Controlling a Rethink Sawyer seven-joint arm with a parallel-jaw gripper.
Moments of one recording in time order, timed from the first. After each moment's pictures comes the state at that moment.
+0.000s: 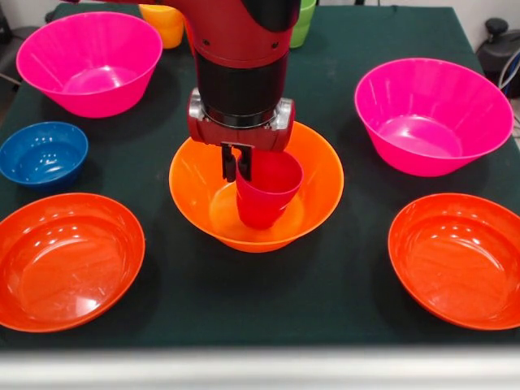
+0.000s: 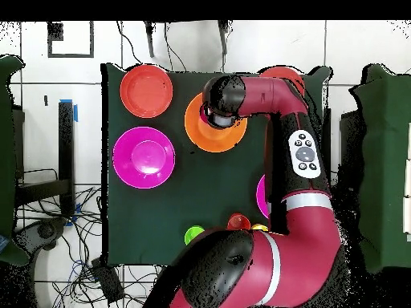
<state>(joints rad) -0.42 -0.33 0.37 1.01 -0.45 1.00 1.89</state>
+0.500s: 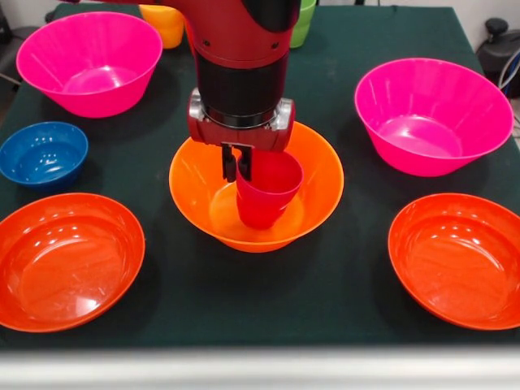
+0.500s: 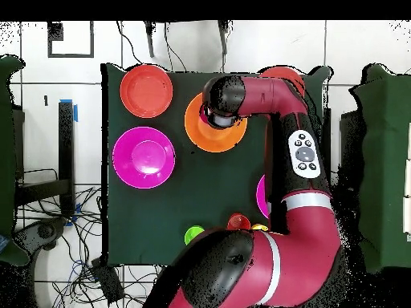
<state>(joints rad) -0.42 -0.33 0.37 1.01 -0.45 1.00 1.89</state>
